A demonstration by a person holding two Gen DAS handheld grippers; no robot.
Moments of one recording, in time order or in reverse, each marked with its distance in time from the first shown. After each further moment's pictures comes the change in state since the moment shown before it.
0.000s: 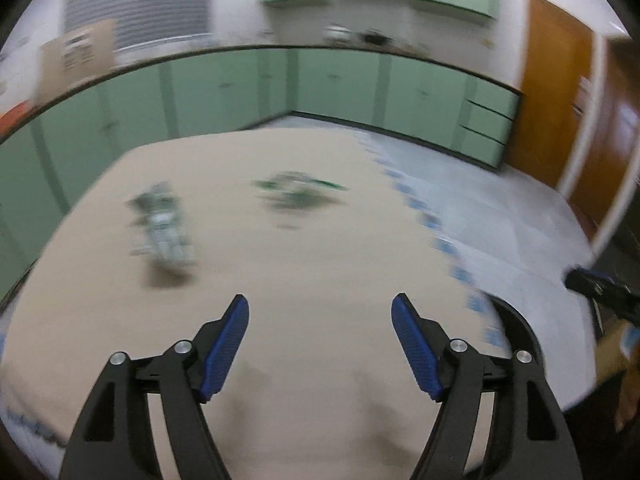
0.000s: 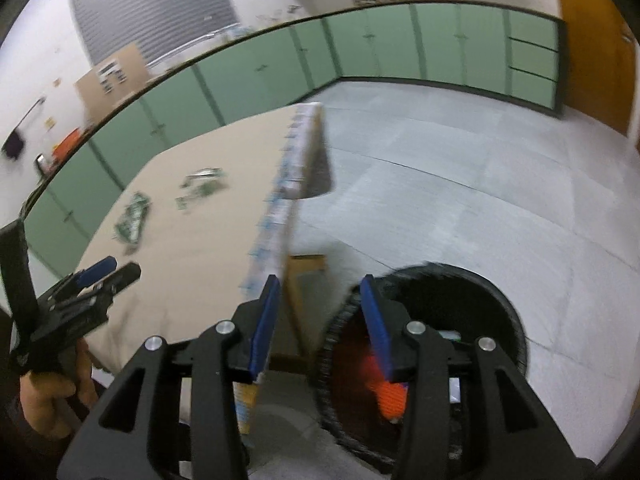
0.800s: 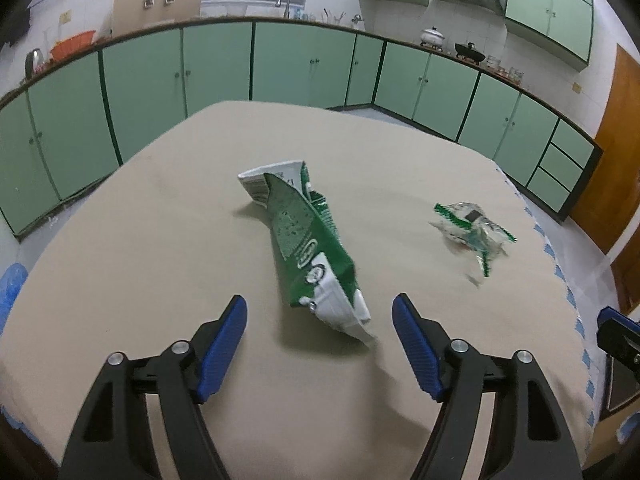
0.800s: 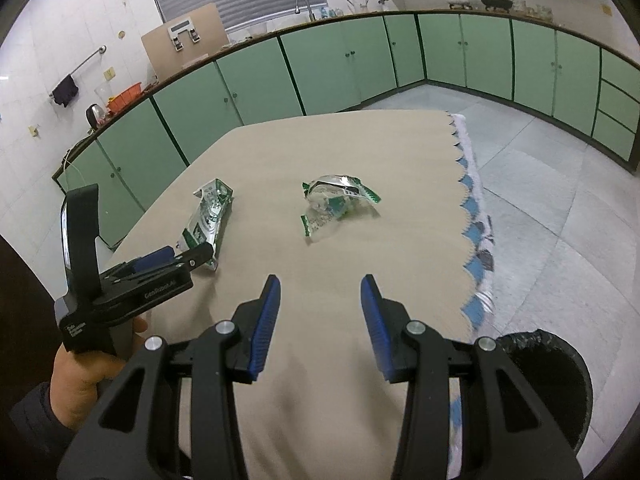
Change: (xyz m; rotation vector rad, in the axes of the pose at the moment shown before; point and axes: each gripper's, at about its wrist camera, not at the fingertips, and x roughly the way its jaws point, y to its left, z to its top) left arm 0.074 0.110 0.022 -0.211 0.060 0.119; right arm 0.094 0.118 0.054 -0.163 0.039 0.153
